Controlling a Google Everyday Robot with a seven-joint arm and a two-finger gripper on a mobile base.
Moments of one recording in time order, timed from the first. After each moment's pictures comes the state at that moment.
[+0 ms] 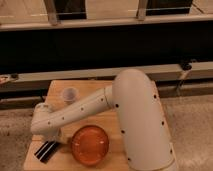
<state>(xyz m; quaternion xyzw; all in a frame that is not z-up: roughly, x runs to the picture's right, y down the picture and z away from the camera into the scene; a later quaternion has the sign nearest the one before) -0.282 0.316 0.760 -0.23 -0.28 -0.62 0.70</state>
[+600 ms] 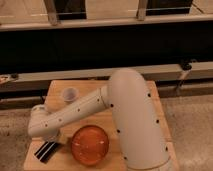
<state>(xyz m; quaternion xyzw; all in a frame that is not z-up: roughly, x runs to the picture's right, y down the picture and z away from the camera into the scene) -0.280 0.316 0.767 -0.24 -0.24 -0.60 0.73</state>
